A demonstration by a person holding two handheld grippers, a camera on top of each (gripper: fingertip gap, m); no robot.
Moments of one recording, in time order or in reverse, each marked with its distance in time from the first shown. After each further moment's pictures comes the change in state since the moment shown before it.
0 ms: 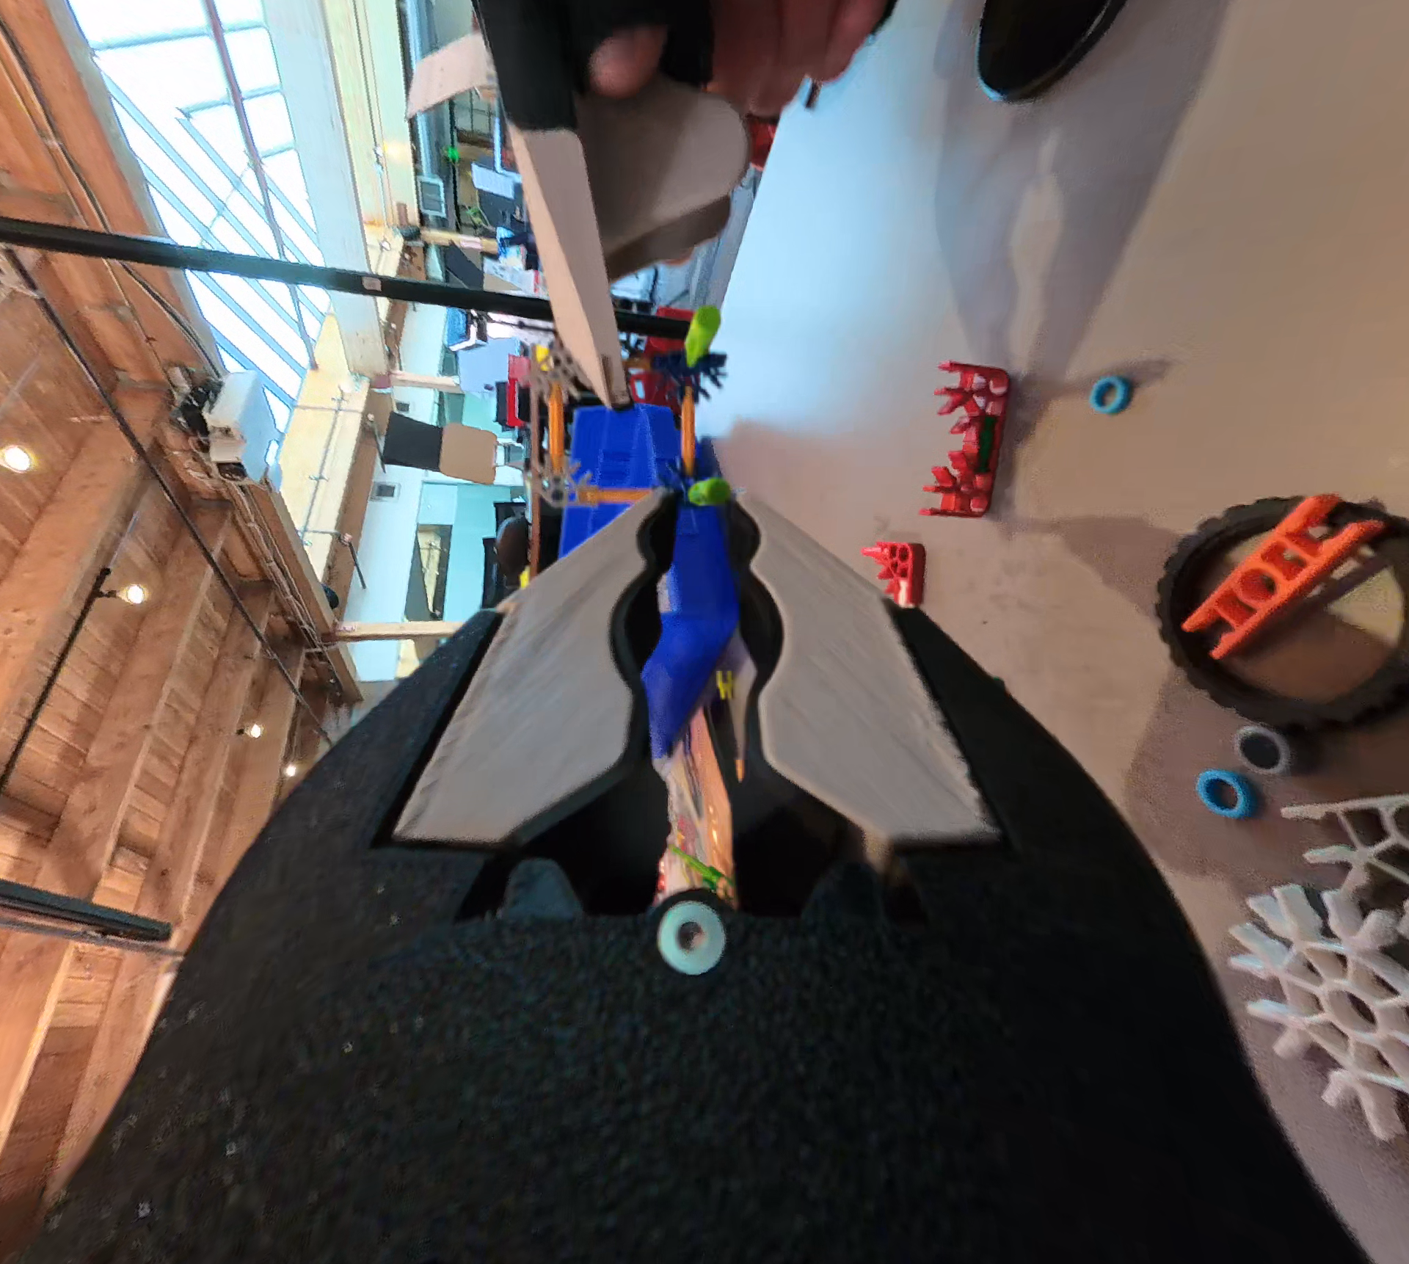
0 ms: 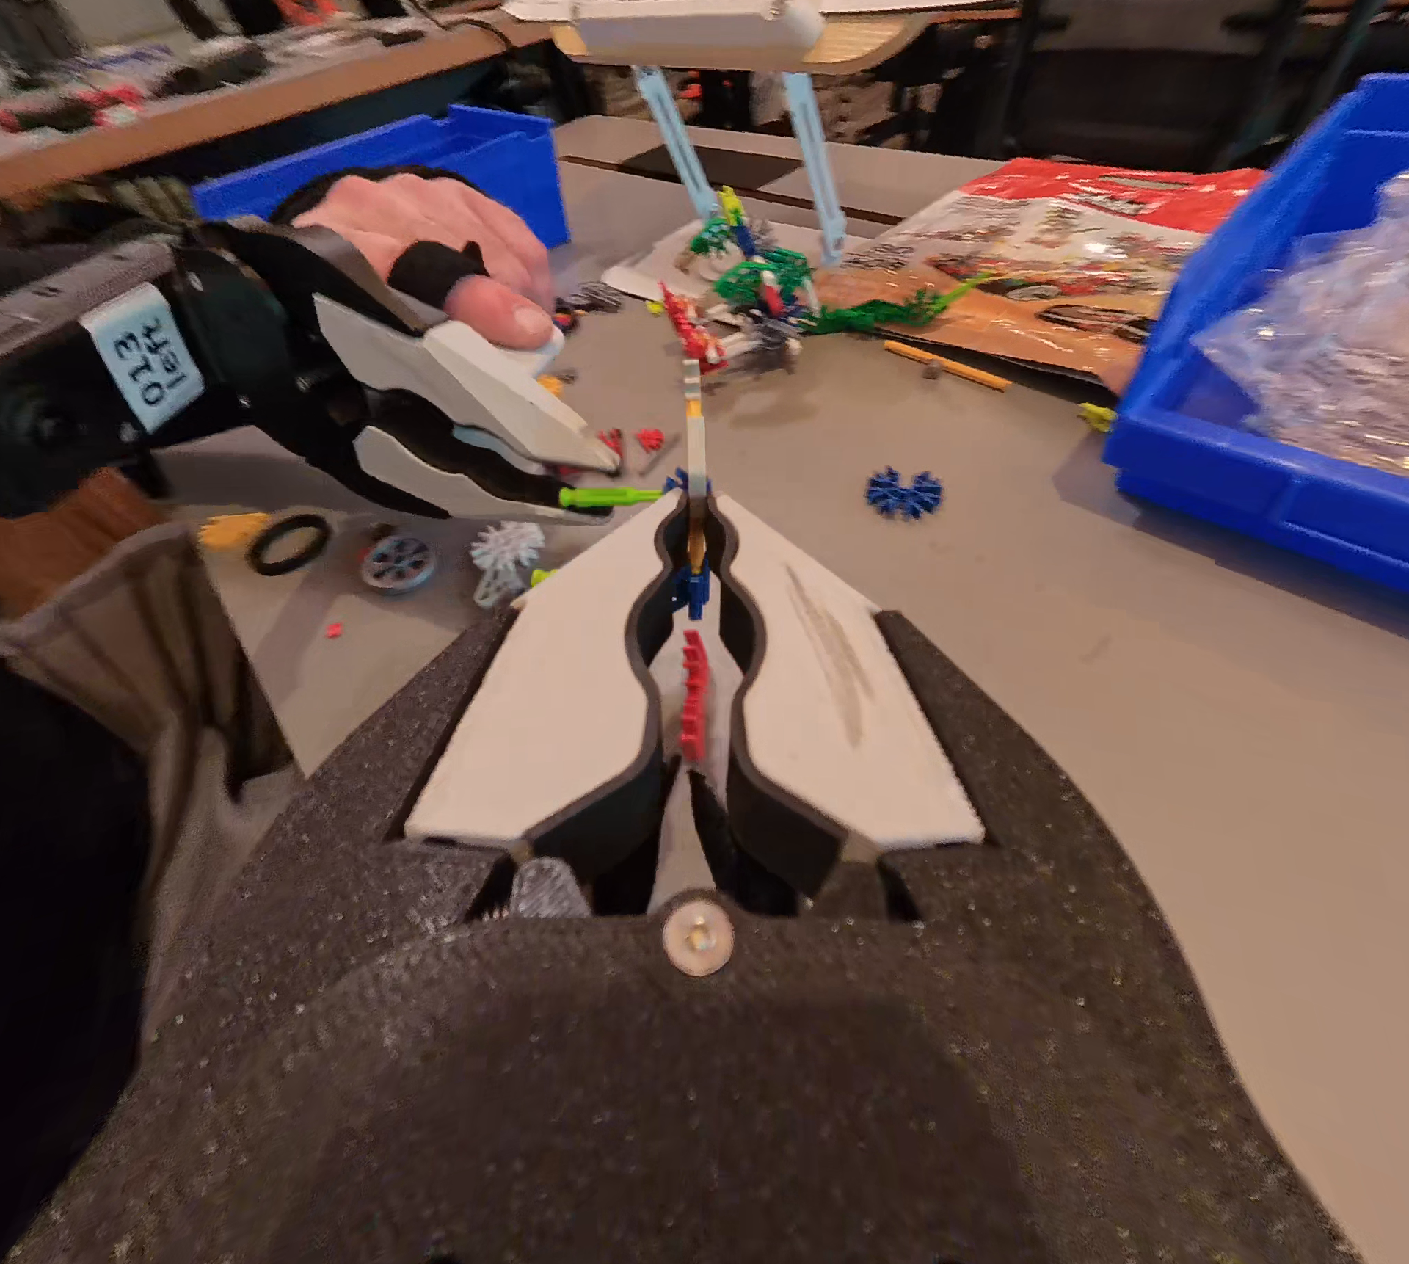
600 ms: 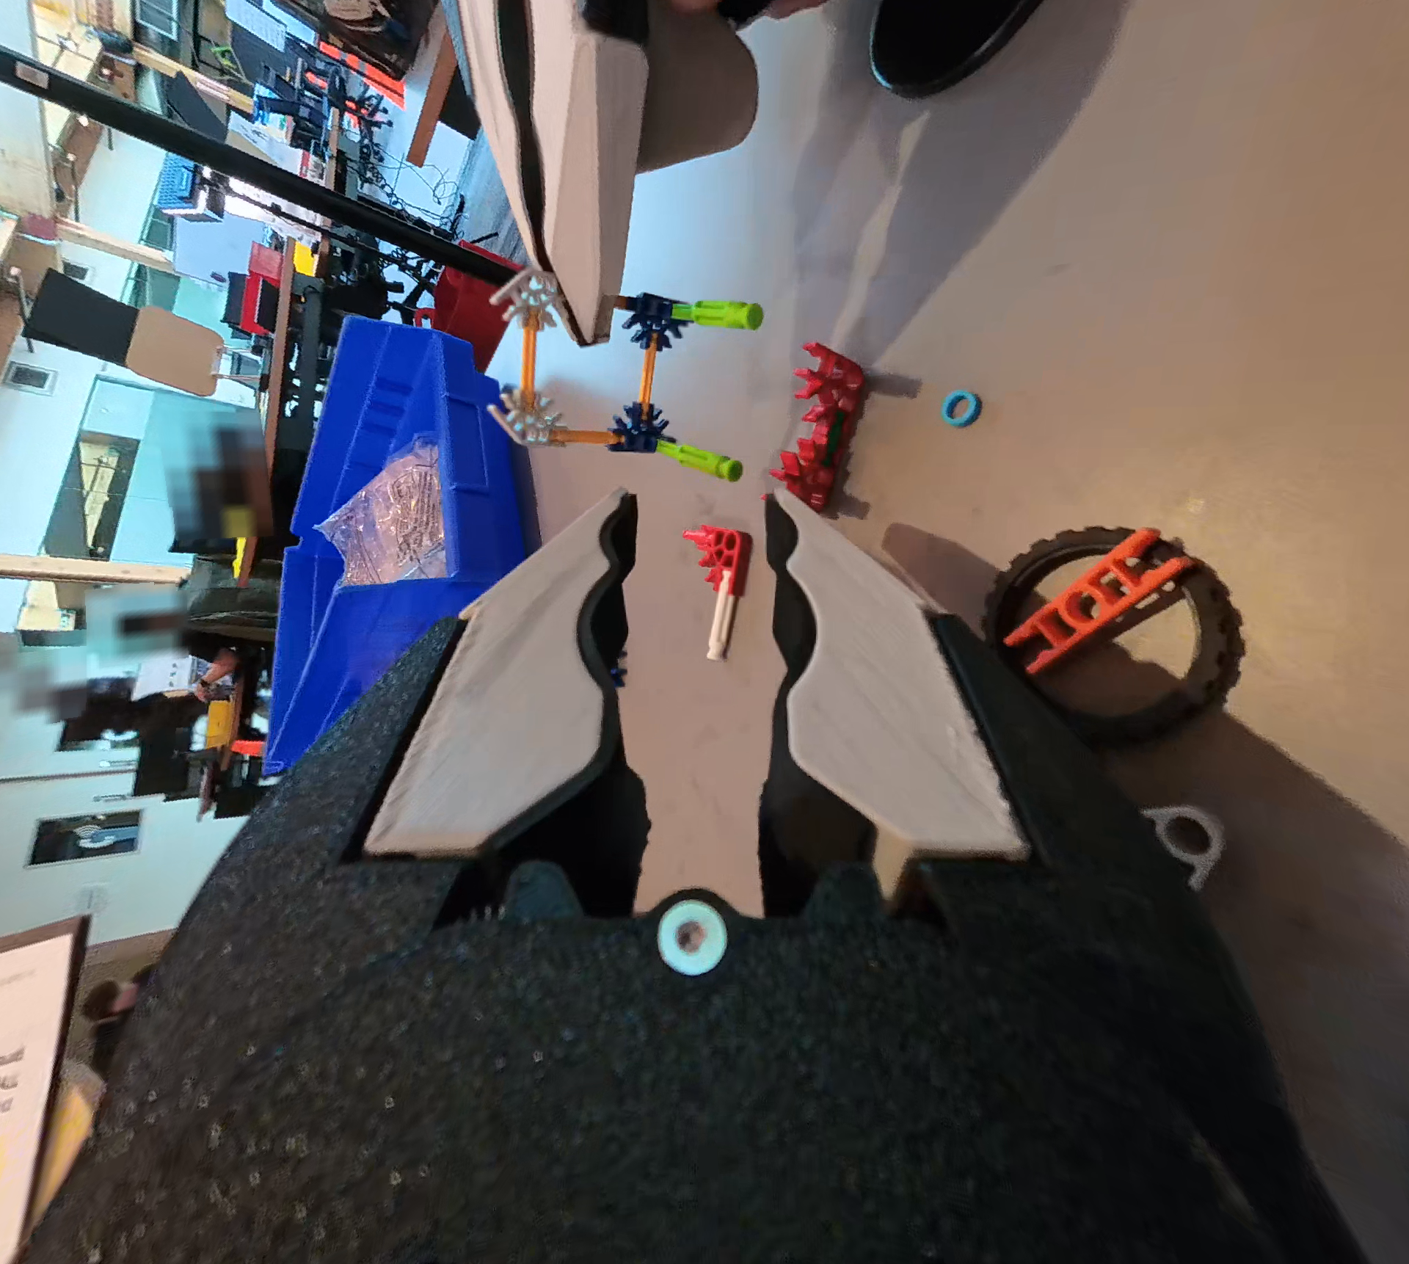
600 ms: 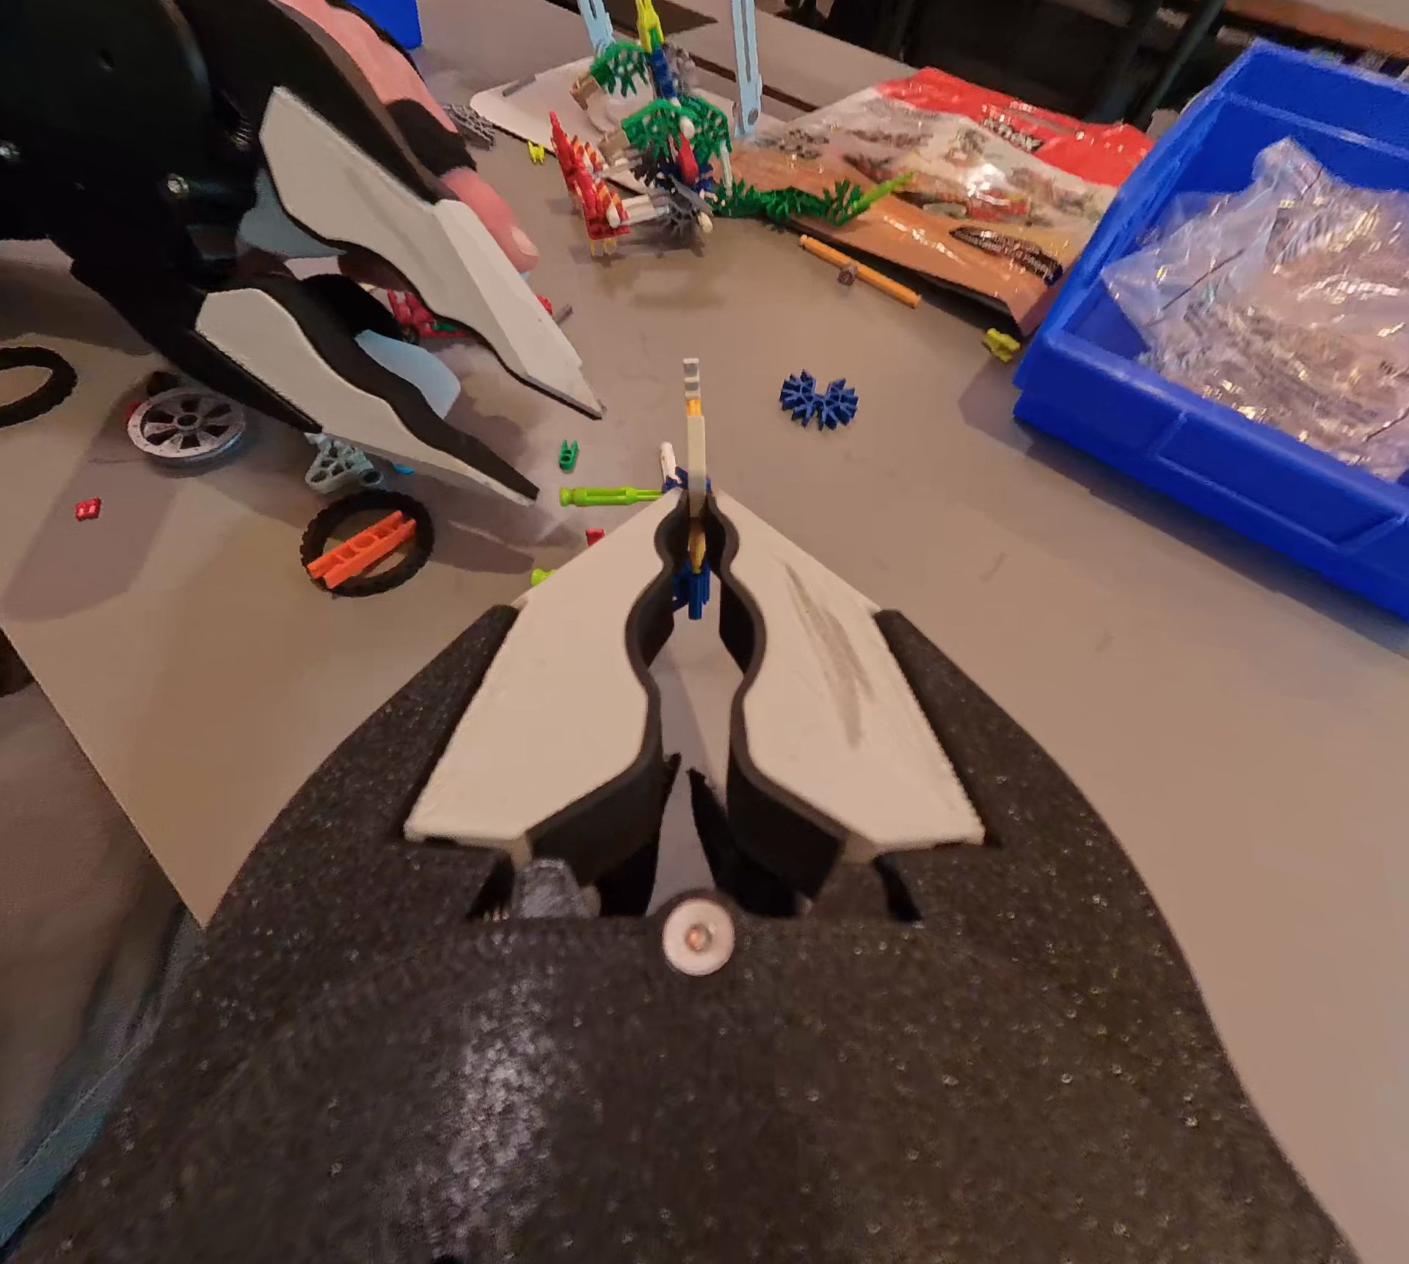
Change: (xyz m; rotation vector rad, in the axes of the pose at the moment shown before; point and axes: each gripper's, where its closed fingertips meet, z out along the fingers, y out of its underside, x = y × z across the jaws) left arm 0.045 0.016 0.014 -0.025 0.237 -0.309; right arm 0.022 0.042 0.005 -0.137 0.188 -0.181
